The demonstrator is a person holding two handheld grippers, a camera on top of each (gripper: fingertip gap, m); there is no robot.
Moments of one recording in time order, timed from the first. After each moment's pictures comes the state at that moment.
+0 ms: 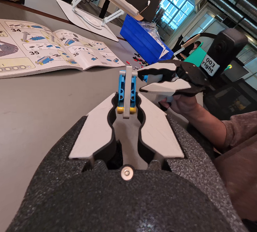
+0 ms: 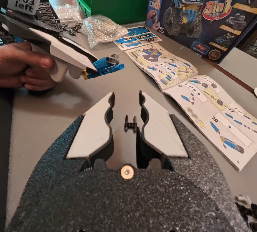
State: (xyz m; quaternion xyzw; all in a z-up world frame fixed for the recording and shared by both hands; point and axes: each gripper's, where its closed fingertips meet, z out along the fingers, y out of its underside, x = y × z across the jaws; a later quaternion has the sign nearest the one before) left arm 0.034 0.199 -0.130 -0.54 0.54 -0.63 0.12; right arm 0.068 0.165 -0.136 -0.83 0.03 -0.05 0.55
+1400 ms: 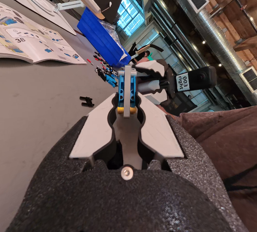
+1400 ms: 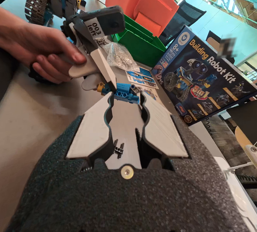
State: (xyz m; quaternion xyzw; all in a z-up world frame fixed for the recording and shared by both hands) left arm 0.018 0.174 -0.104 -0.48 0.49 -0.72 -0.04; right arm 0.025 0.179 -0.089 -0.76 -0.21 -0.18 0.59
